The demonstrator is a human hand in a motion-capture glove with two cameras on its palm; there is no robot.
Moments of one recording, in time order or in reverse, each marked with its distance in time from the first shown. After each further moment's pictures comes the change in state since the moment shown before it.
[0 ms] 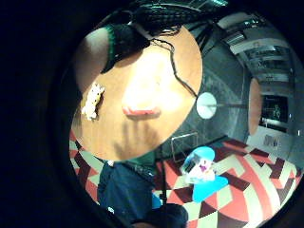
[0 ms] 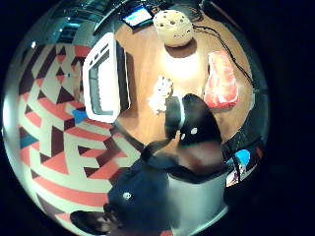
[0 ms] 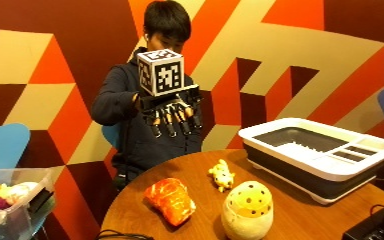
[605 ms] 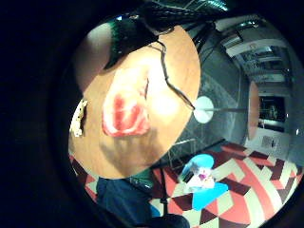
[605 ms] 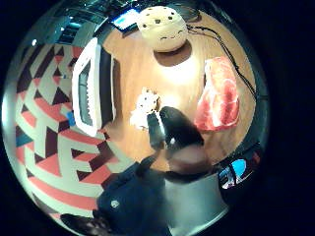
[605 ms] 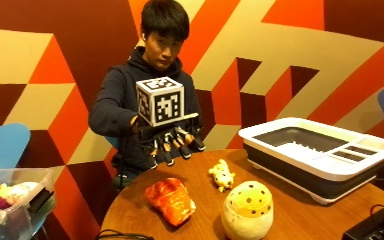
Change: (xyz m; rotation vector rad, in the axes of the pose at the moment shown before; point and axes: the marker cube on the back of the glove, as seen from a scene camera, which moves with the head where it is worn) arm 0.028 -0.045 0.050 0.042 0.045 -0.007
